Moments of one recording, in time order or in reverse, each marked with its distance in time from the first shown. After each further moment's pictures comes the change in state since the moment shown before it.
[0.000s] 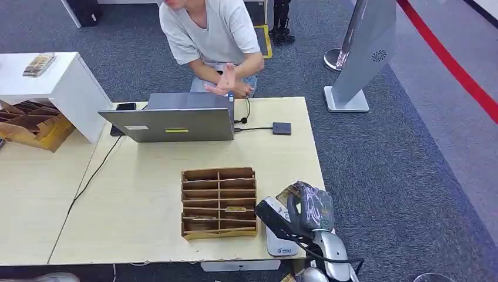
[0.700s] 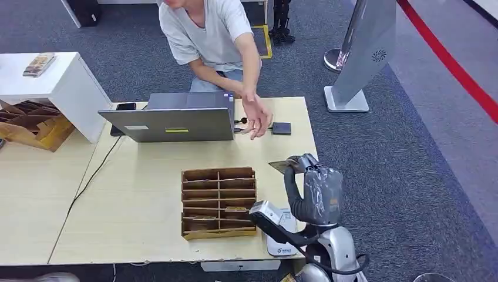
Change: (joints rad) left arm -0.001 -0.012 0.000 0.000 -0.030 -0.002 -0.014; right arm -0.038 0.000 0.057 -0.193 0.098 -0.202 -0.189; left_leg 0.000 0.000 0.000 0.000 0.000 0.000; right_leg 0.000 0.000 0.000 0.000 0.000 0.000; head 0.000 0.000
